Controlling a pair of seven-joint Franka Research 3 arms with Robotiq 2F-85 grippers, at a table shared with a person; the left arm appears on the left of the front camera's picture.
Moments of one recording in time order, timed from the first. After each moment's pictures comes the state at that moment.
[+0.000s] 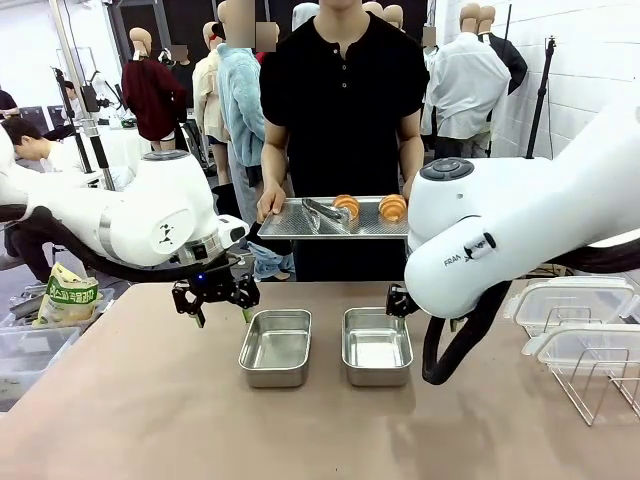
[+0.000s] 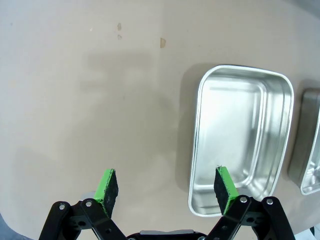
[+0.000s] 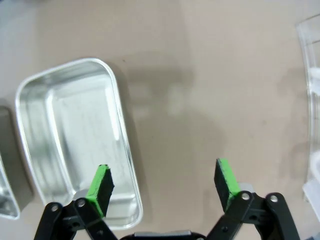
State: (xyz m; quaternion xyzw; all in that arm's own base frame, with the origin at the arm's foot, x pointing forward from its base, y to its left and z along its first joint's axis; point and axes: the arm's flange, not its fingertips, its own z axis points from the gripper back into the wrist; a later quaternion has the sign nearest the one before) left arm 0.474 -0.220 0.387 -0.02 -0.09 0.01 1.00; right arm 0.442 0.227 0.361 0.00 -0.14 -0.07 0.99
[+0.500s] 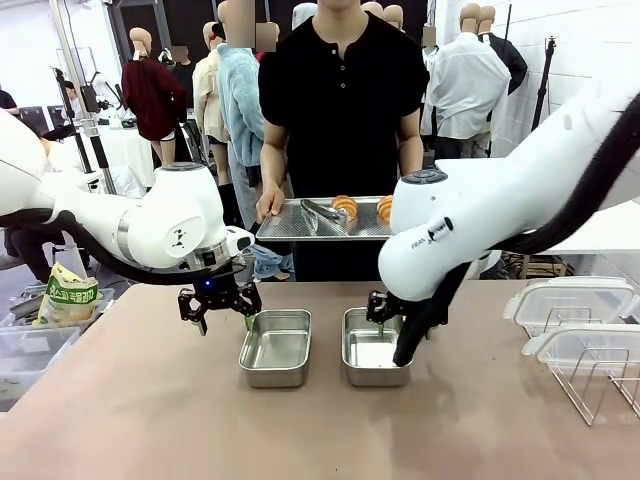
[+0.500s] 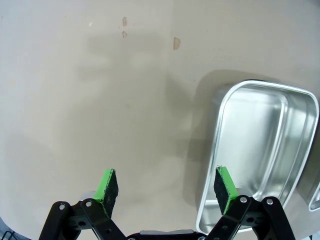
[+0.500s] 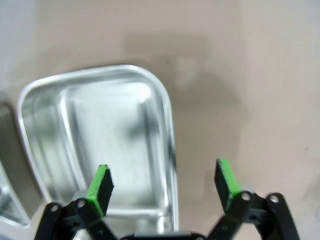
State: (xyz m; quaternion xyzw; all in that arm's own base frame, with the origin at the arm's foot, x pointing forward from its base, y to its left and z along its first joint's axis) left arm 0.498 -0.216 0.357 -0.01 -0.05 0.03 1.00; right arm 0.486 0.254 0.330 0.03 -0.07 -0.02 1.00
